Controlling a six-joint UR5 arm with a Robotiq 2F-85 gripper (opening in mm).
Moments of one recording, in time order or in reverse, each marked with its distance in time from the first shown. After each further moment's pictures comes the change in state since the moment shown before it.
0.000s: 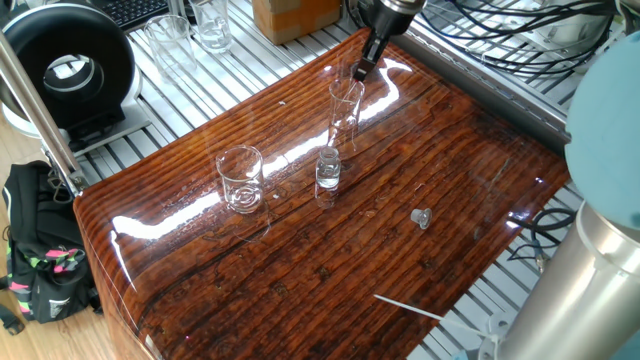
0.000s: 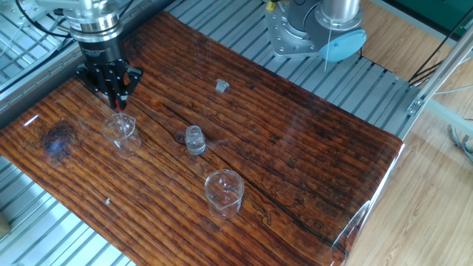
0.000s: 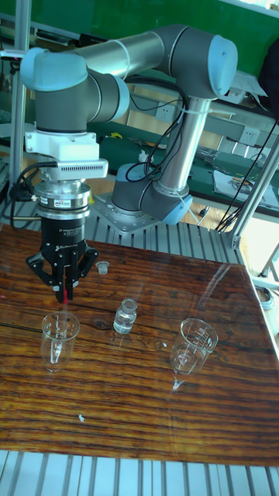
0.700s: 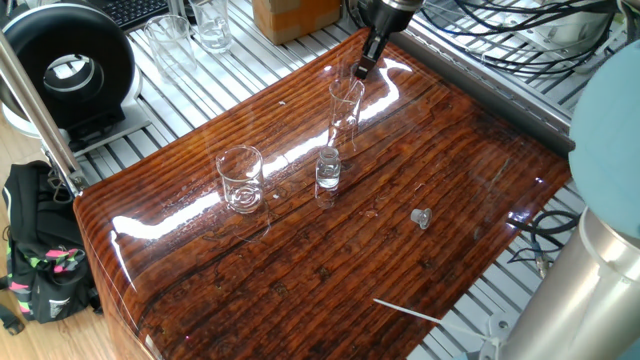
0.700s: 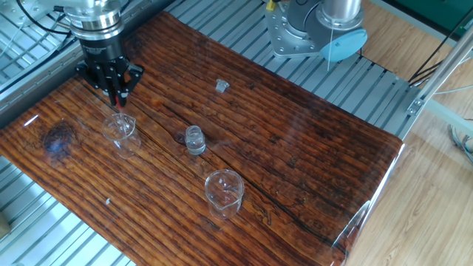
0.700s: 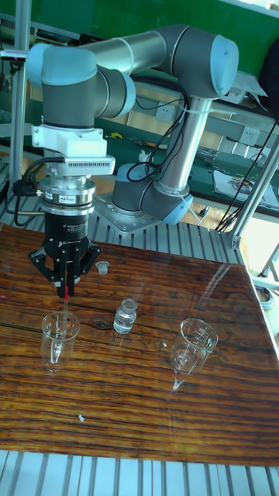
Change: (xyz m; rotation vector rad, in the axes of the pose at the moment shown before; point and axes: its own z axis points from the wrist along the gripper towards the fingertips) arm 0.000 0.003 -0.009 0.024 0.030 0.001
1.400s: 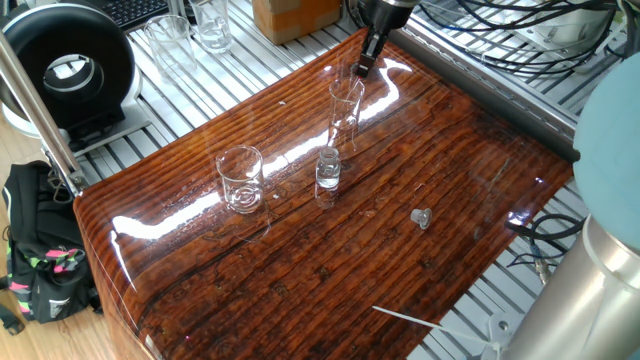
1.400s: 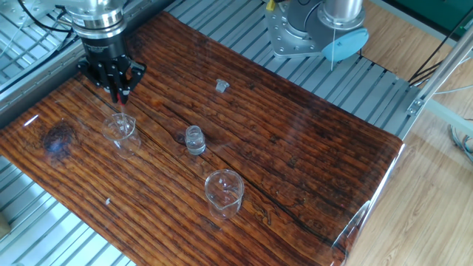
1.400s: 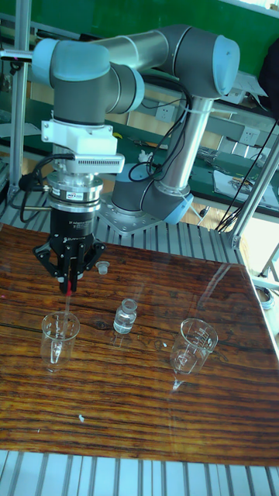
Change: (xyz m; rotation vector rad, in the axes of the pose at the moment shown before) arm -0.001 0.004 -0.007 0.023 0.038 0.007
